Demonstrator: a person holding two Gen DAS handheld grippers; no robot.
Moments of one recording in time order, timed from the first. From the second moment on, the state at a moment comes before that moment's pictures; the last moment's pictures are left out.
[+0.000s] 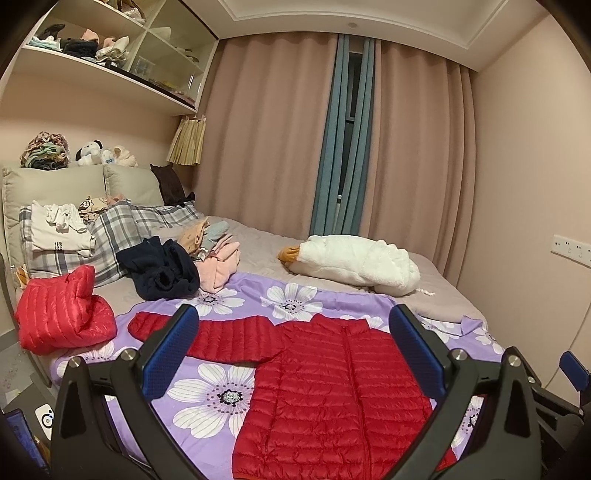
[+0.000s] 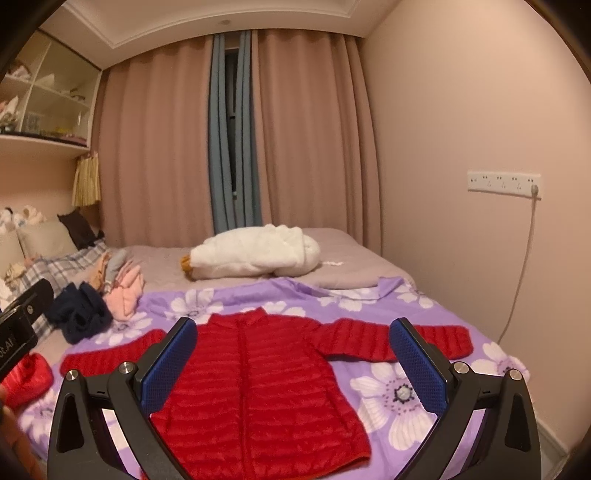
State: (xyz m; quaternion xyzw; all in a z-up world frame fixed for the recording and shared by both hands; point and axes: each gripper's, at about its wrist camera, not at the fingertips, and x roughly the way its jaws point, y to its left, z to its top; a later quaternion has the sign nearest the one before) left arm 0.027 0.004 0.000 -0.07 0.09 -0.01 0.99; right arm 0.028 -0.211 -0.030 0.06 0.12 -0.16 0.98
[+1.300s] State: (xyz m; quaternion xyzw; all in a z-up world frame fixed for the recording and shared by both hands) left arm 0.019 0.004 0.002 -0.06 0.08 0.00 0.99; right arm 0.029 -0.209 -0.025 0.06 0.12 -0.15 0.98
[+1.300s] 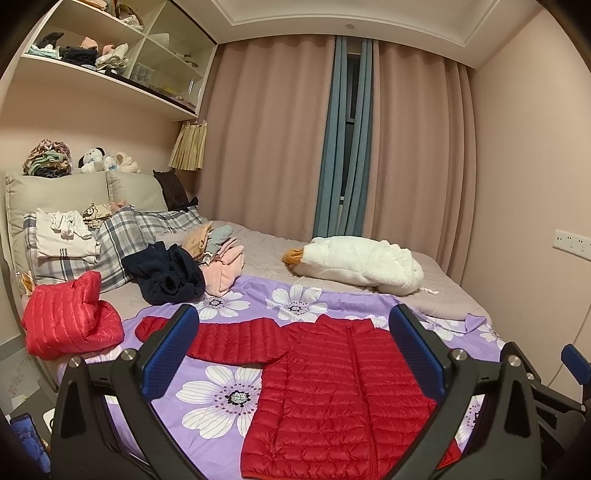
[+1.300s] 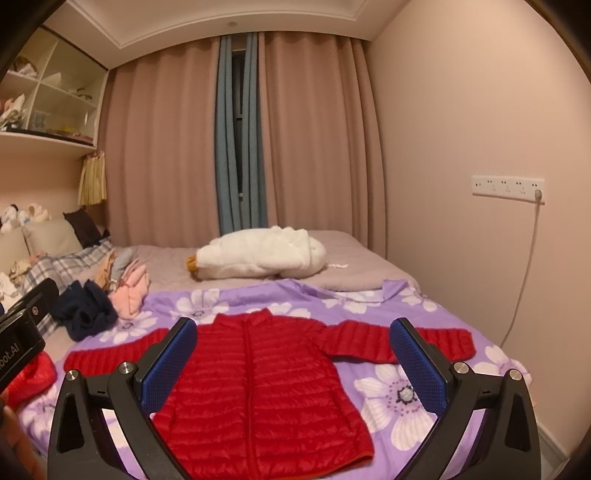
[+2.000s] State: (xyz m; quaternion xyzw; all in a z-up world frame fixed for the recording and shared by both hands) left arm 0.018 0.005 0.003 -0.06 0.09 0.00 0.99; right arm 0.029 -0.208 -0.025 0.05 0.12 -0.15 0.98
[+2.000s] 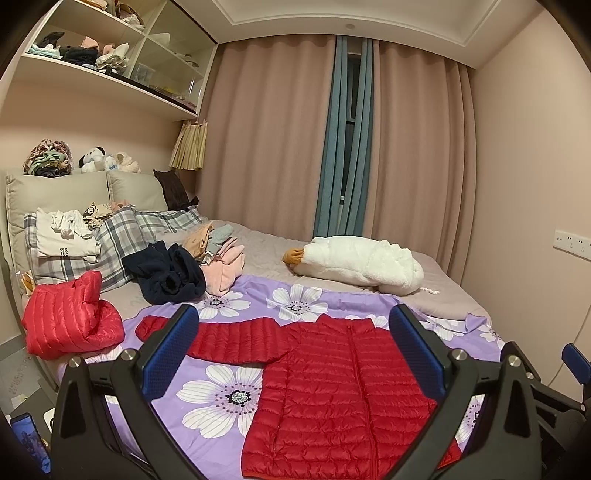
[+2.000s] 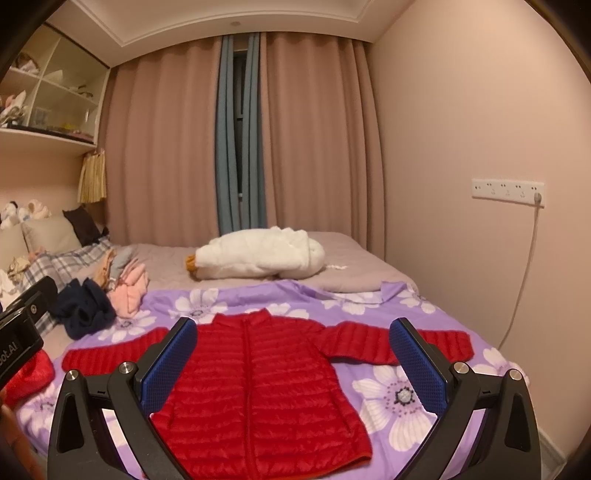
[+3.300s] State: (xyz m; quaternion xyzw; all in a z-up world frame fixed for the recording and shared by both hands) left arm 0.021 0.005 0.001 -0.06 0.10 0.00 0.99; right arm 0.029 -0.205 -0.023 0.04 0.12 -0.17 0.98
